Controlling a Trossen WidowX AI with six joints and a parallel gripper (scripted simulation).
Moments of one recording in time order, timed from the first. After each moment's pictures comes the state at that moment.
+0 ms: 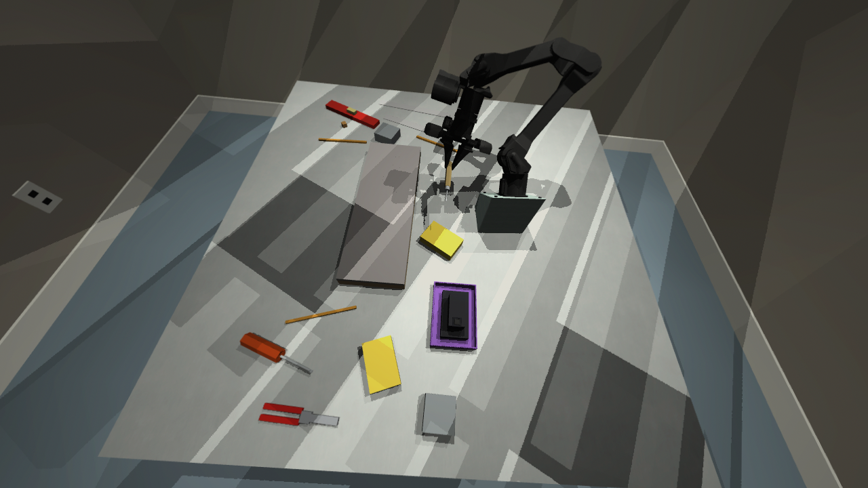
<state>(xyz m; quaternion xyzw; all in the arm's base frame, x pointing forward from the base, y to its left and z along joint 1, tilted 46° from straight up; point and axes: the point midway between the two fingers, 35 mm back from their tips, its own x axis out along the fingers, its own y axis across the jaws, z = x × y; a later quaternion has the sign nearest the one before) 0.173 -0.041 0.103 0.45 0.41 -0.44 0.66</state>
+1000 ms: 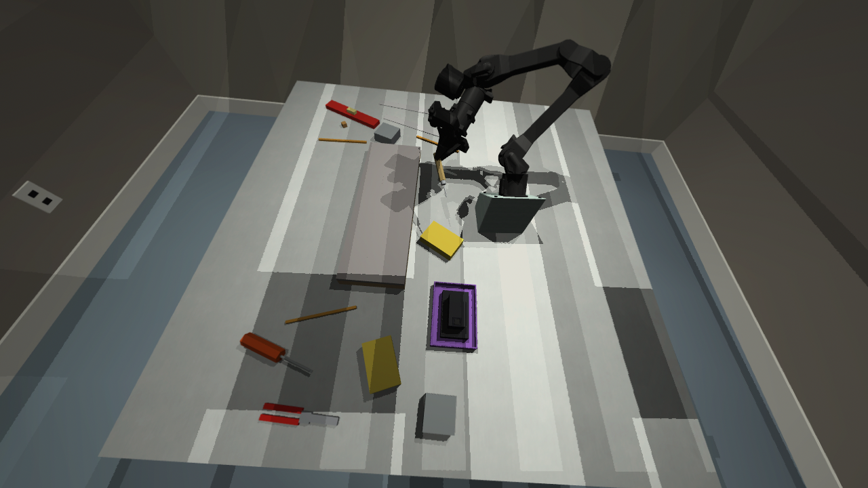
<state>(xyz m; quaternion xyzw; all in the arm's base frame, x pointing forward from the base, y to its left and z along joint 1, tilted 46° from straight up) 0.201 -0.014 0.122 0.21 0.49 -0.07 0.84</state>
